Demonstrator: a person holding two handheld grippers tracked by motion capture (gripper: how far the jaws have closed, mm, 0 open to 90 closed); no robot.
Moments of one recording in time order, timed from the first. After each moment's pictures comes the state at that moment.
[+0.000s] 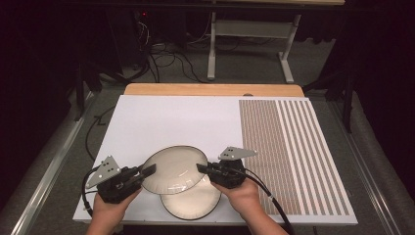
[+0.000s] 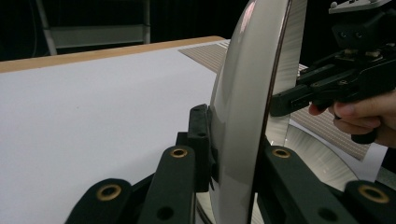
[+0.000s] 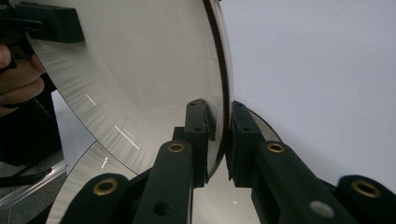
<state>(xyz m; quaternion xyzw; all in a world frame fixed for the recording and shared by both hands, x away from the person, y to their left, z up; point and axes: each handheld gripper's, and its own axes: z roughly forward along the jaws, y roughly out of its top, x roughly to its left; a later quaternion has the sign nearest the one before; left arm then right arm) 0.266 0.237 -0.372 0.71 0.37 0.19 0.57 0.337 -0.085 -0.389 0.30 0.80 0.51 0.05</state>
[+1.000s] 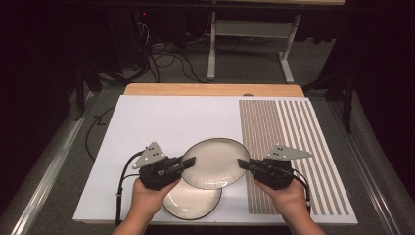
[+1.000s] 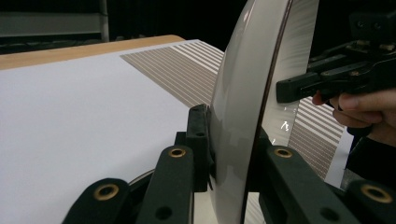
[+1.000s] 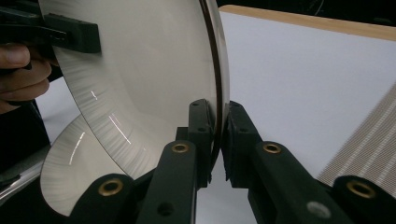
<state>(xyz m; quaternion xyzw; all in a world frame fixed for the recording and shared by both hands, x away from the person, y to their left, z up) 0.301 0.141 -0.352 0.73 0.34 0.12 0.57 0.324 -0.192 -0.354 0.33 0.79 0.51 0.11</state>
